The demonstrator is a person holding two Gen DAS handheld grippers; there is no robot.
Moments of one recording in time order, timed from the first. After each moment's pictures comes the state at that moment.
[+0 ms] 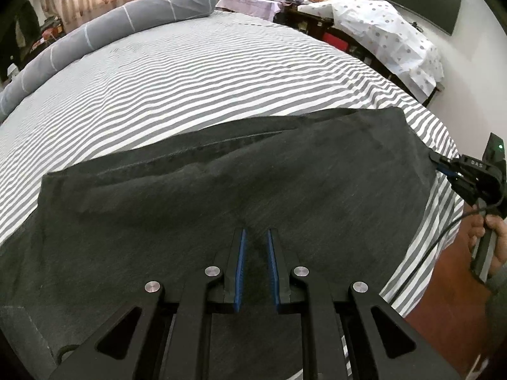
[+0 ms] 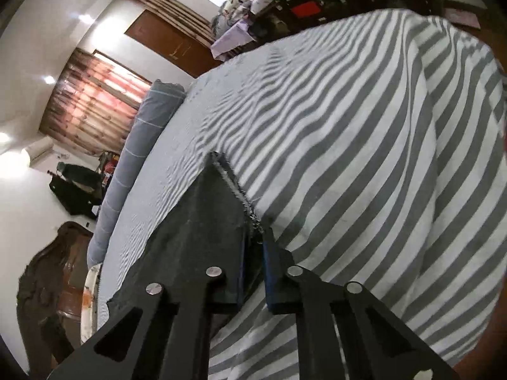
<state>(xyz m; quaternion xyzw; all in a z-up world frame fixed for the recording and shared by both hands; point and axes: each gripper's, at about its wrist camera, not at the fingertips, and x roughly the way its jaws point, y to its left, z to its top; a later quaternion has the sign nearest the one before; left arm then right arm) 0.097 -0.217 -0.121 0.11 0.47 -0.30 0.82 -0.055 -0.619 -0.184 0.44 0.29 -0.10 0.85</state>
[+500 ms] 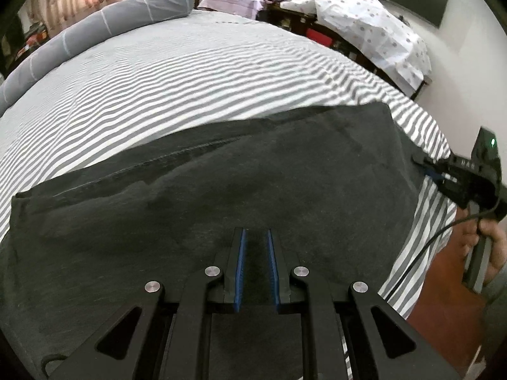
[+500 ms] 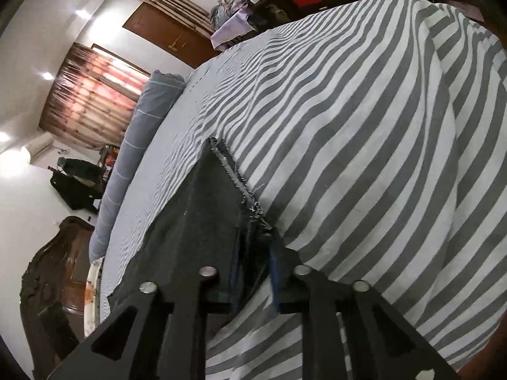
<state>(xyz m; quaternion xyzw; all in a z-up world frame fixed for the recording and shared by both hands) 0.097 -0.258 -0.134 0.12 0.47 -0.33 0.81 -0.043 -0.618 -0.196 0.45 0.31 -0.09 0.83</state>
